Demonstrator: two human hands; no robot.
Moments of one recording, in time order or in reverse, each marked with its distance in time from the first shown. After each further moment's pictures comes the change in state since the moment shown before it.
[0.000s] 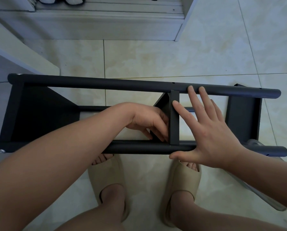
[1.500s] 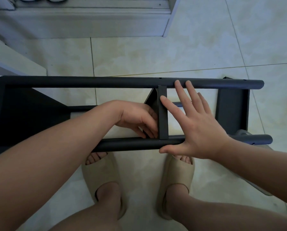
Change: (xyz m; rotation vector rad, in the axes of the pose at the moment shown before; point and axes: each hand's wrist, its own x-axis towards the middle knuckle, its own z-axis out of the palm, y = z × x) left_hand -0.001 0.000 0.003 -0.048 -0.029 0.010; right_hand -0.001 0.002 0.001 -0.032 0.001 0.004
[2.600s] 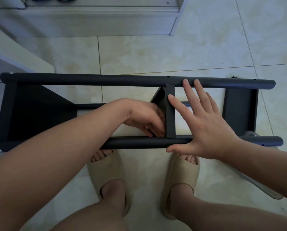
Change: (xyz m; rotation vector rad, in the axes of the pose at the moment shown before) left_hand 0.001 0.002 0.002 0.011 0.003 -0.023; right_hand 0.000 0.000 -0.001 0.015 -0.007 0.005
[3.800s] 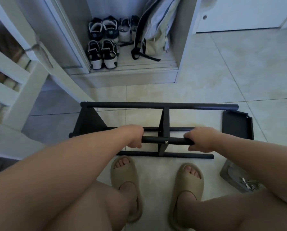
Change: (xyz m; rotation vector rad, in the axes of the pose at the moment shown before) left_hand -0.109 0.012 0.092 0.967 0.638 -0.496; right_hand -0.030 0.010 -0.043 -0.211 -0.545 0.067
